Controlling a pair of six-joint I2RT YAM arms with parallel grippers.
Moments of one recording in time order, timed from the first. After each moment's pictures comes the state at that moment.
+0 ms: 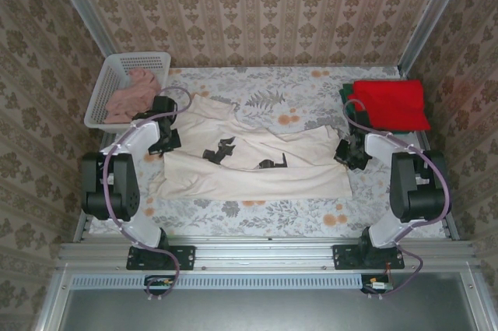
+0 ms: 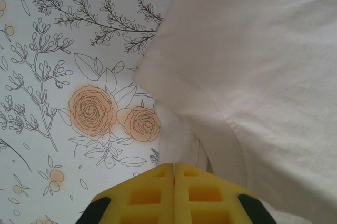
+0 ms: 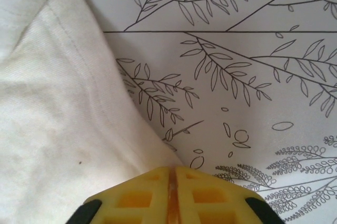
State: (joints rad) left arm -0.13 1.64 1.10 -0.74 -0.24 -0.31; right arm 0.00 1.61 0.87 -0.56 -0.03 0.52
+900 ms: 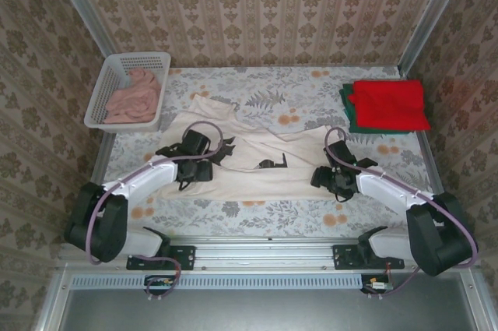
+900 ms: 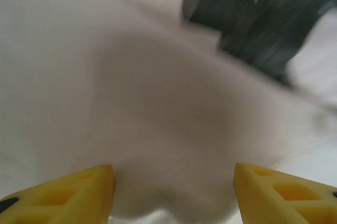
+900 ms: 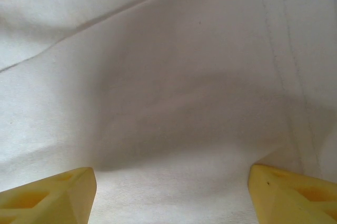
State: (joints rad) left arm -0.50 1.36 0.72 -0.62 -0.13 -0.48; right arm 0.33 1.26 0.57 -0.56 0.03 0.73
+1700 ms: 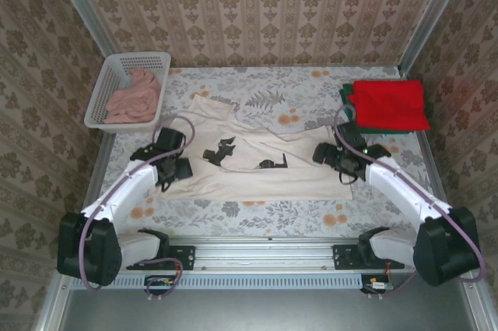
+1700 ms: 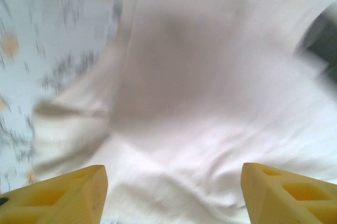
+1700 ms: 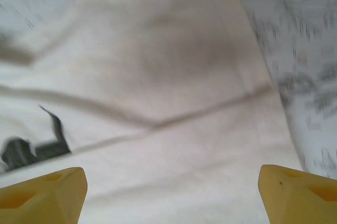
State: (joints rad) left arm -0.31 1.20 0.81 -0.80 -0.18 -0.51; right arm 0.26 1.23 0.83 -0.63 0.08 0.64
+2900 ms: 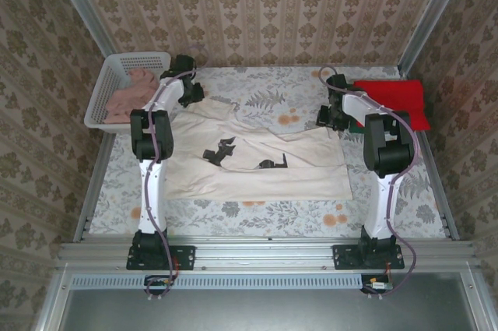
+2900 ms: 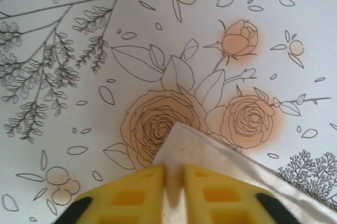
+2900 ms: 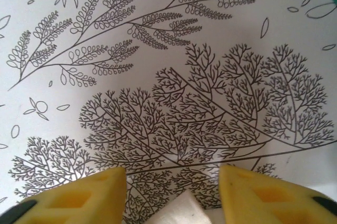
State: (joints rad) left arm -0.15 2.52 2.20 -0.76 0.02 -0.29; right arm 0.07 2.12 1.55 -0.70 0.01 0.36
